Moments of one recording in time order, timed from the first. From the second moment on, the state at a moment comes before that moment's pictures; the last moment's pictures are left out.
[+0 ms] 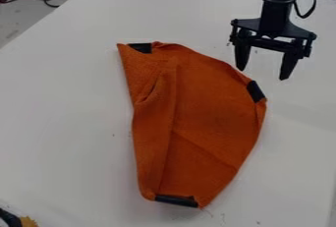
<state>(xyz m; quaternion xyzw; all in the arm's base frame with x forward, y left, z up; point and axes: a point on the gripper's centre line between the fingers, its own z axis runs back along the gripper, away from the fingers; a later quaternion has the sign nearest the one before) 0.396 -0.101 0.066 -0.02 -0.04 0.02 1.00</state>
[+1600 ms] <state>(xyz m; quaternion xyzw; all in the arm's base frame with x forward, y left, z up) 0.332 0.014 0.027 0.01 -0.03 0.10 0.99</state>
